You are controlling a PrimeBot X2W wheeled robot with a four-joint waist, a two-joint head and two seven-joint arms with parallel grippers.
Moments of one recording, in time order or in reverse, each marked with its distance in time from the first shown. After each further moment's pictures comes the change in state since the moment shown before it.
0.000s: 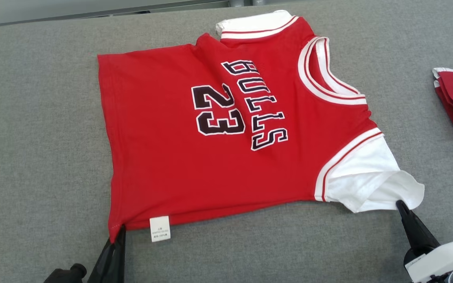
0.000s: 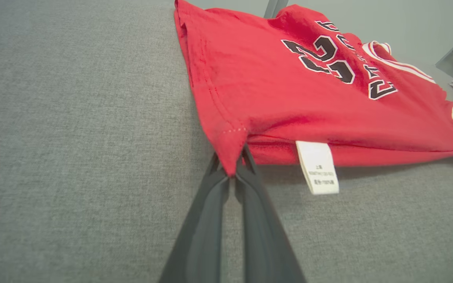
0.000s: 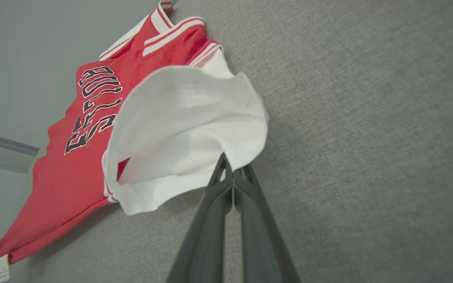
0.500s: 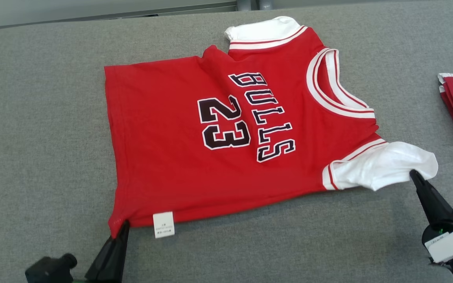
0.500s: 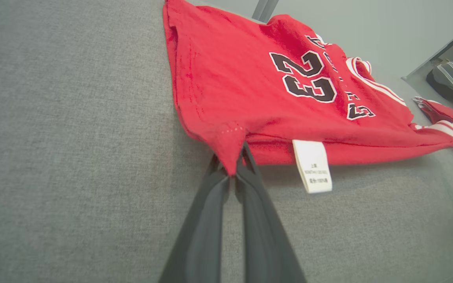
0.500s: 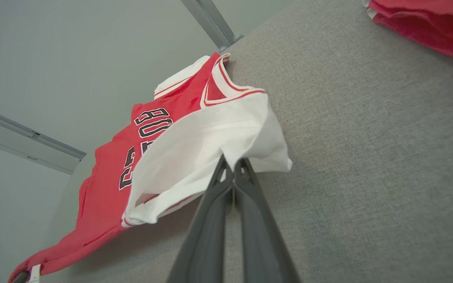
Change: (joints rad) left arm 0.063 0.010 0.047 -0.142 -0.107 -0.085 0.153; right arm 0.002 -0.089 -0.015 -0.170 0.079 0.000 0.028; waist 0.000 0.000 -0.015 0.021
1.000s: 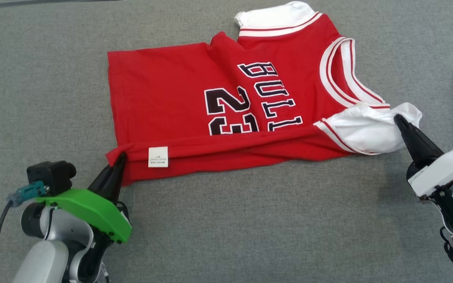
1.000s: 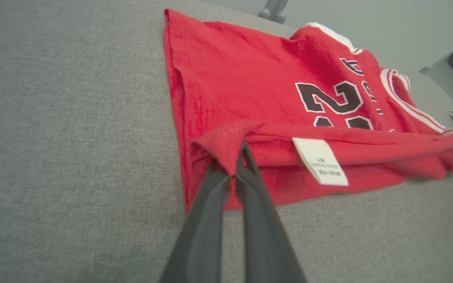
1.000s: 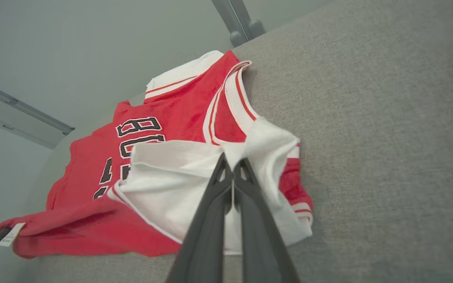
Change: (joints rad) left arm -0.360 0.035 0.000 0.067 -0.086 0.053 0.325; right arm -0.336 -0.017 0.037 0.173 -0.090 -0.001 0.163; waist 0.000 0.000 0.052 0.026
